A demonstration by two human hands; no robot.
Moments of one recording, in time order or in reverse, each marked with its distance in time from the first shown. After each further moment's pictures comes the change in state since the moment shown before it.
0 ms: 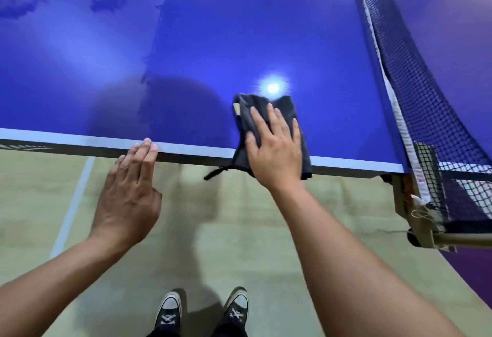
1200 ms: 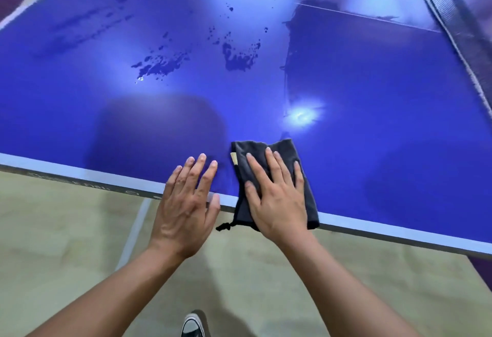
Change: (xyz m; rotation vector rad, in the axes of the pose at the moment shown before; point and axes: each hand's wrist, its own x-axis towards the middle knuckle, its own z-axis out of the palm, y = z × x) left_hand 0.051 -0.199 -0.051 -0.093 0.064 0.006; right_hand 0.026 -0.263 0.075 -0.054 -0.133 -0.183
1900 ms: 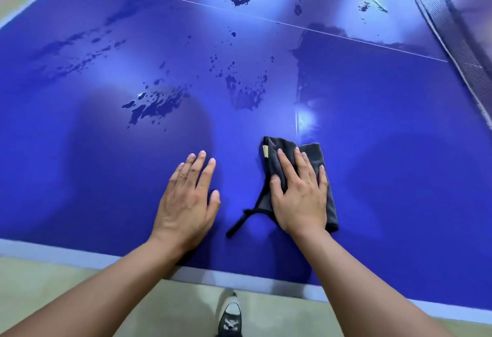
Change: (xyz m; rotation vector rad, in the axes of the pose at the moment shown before) left_hand 0.133 -0.056 -0.005 -0.054 -0.040 0.002; right_hand 0.131 0.017 -0.001 0.020 0.089 0.245
